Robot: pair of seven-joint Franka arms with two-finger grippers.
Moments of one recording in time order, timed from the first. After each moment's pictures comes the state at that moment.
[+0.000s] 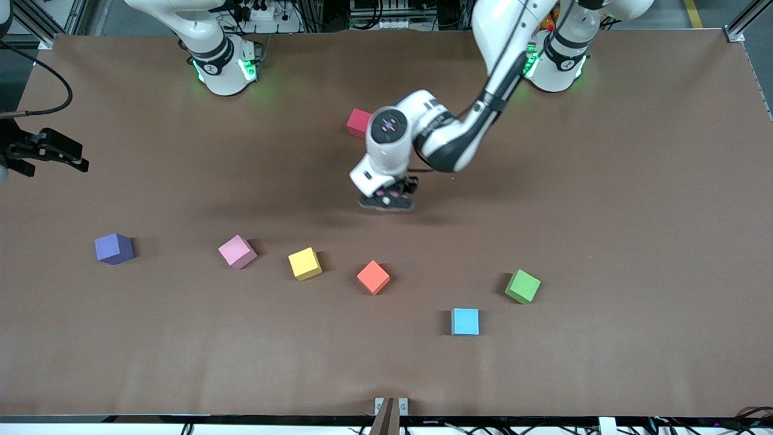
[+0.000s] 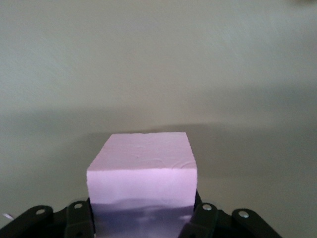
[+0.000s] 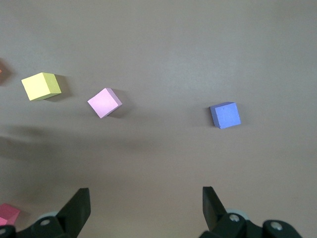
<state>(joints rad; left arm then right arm) -0.82 0.66 -0.12 -1.59 0.00 2.23 -0.81 0.03 0.02 -0.11 -1.57 0.01 1.57 -0.15</state>
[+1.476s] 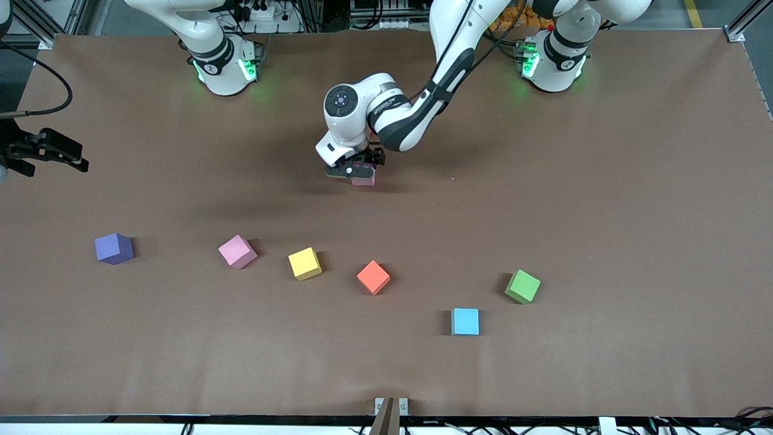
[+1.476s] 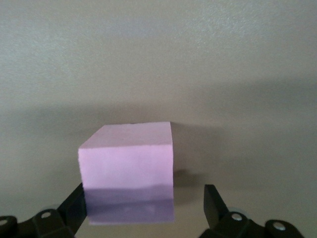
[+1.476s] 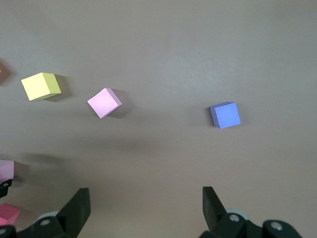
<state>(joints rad) -0.97 0.78 -0.11 -1.48 -0.01 2.20 -0.94 0.03 0.02 -0.11 -1.57 0.01 1.57 -0.15</state>
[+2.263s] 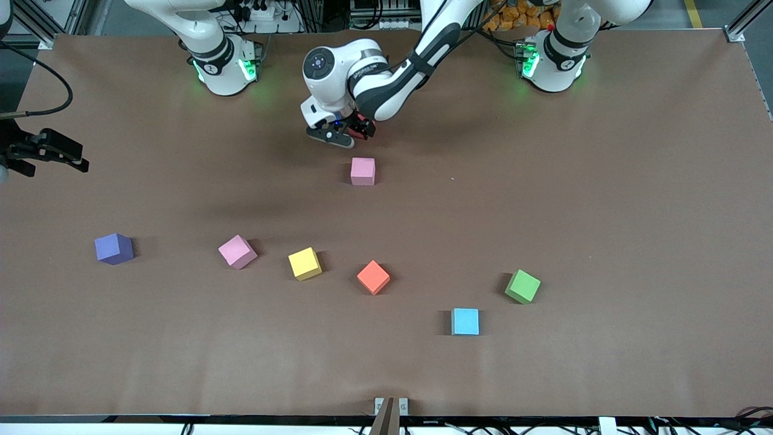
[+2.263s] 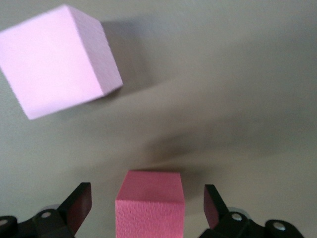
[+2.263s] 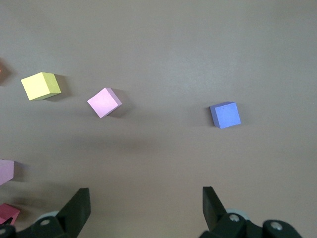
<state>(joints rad) -1.02 0.75 -0.21 -1.49 0.03 2.07 -0.77 0.03 0.02 -0.11 -1.57 0.01 1.57 -0.15</state>
